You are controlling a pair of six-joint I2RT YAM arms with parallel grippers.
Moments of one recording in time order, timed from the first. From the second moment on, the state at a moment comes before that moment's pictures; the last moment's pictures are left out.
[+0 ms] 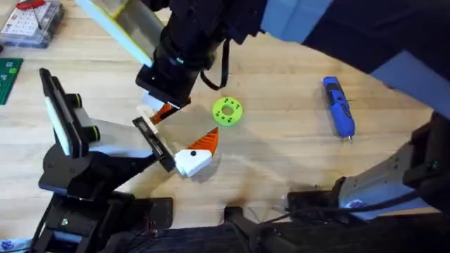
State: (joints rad) left arm -0.22 0.04 0.01 -0.06 0.72 -0.11; right arm 0.97 1.83 1.87 -1.15 -0.22 -0.18
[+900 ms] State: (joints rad) left arm -0.22 0.04 0.01 -0.06 0.71 -0.12; right arm 0.97 1.87 1.87 -1.16 -0.22 -0.18
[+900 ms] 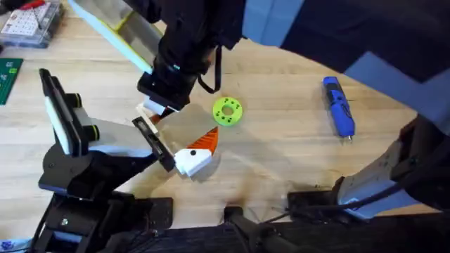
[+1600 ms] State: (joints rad) left arm -0.22 0.04 0.01 -0.06 0.71 -0.13; right arm 0.97 1.88 1.87 -1.12 -0.23 -0.18
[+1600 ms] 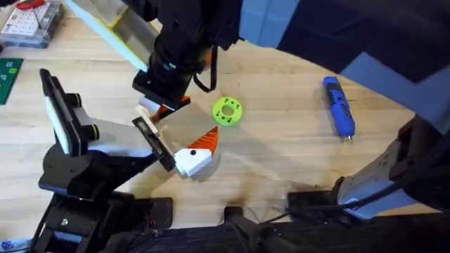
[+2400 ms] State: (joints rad) left arm -0.22 0.04 0.01 -0.06 0.71 -0.14; right arm 0.97 1.89 1.87 -1.12 -0.24 -0.18
